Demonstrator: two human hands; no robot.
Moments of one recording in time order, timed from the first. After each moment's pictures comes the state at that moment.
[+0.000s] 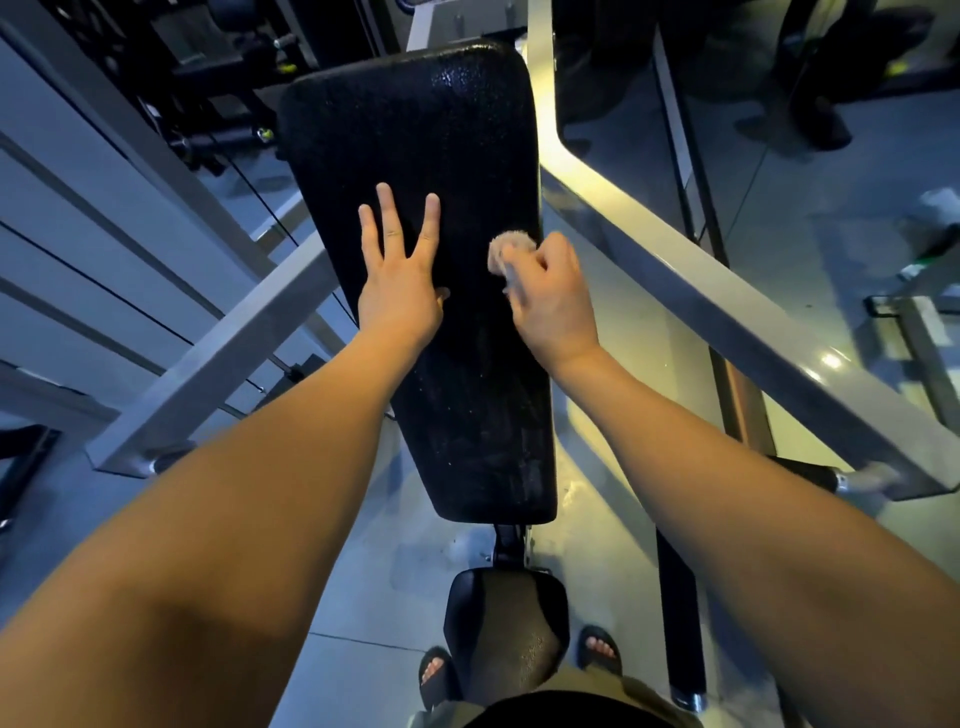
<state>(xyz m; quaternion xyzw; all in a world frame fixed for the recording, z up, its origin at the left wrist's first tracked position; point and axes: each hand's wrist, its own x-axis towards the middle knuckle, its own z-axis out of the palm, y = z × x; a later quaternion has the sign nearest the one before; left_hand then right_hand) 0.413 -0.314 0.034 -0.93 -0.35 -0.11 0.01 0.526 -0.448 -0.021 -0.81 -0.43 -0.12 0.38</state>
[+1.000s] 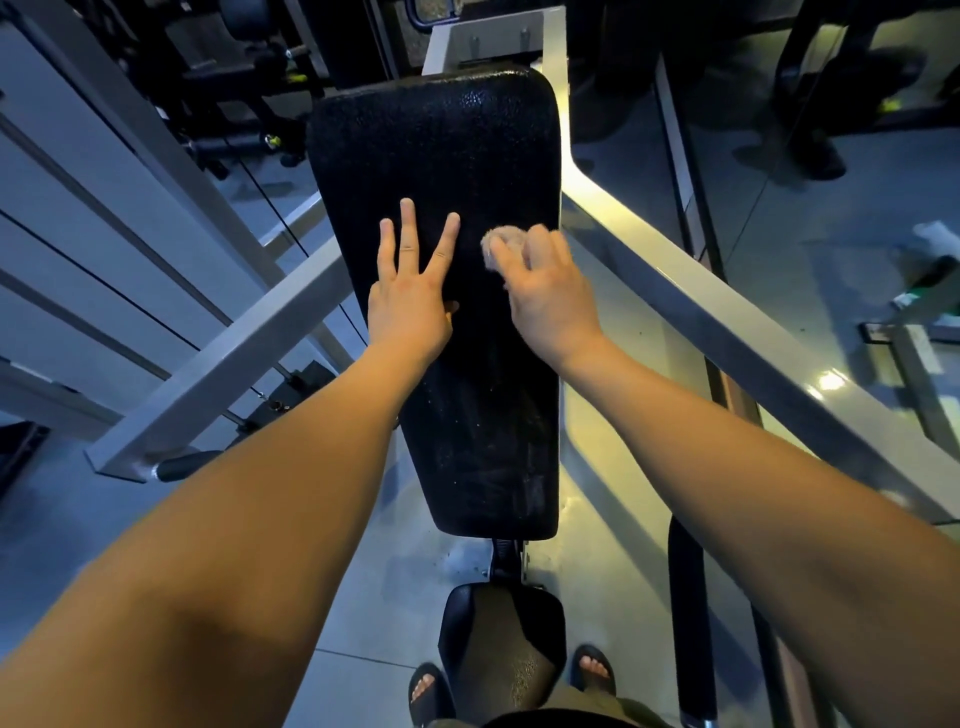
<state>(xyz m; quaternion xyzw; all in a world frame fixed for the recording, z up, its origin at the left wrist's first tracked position) 0.403 -0.301 0.033 -0.94 -0.32 -0.13 0.01 0.528 -0.424 0.006 -0.78 -0.53 -0.23 0.26</state>
